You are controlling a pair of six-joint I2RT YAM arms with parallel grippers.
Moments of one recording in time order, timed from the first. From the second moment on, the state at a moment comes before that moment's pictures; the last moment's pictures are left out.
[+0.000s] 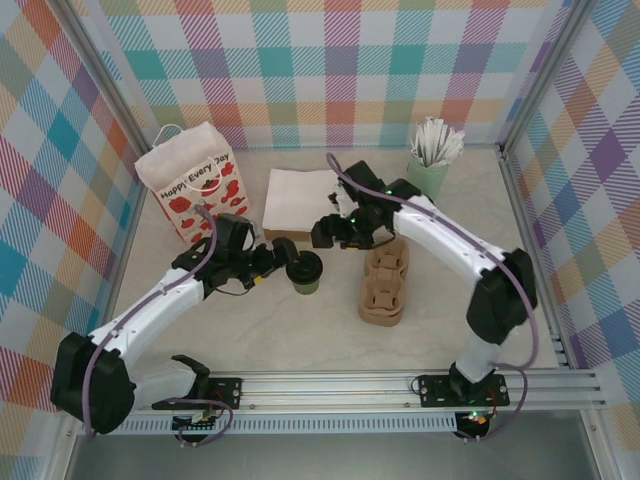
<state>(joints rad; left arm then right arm) -0.44 1.22 0.81 -0.42 0.36 -0.88 0.66 1.59 1.48 -0.95 -0.32 0.49</state>
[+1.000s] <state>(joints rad) -0.59 1.34 0.82 -0.26 0.49 -0.92 0.65 1.40 1.26 -0.97 -0.18 0.49</state>
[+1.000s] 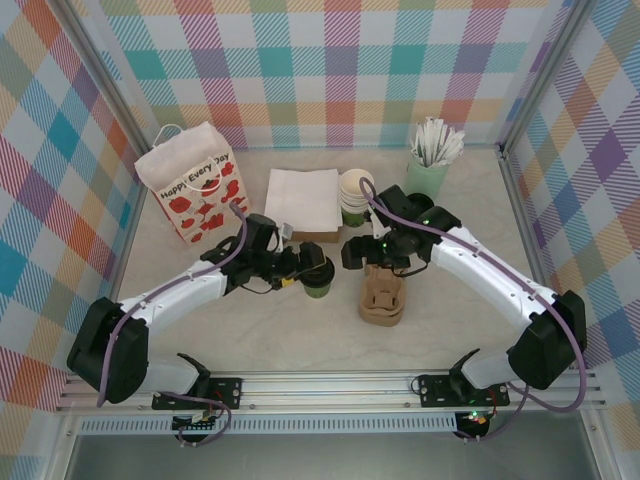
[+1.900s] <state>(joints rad) -0.54 1.35 0.92 -0.40 0.41 -0.90 0.65 1.59 1.31 -0.96 -0.37 0.55</state>
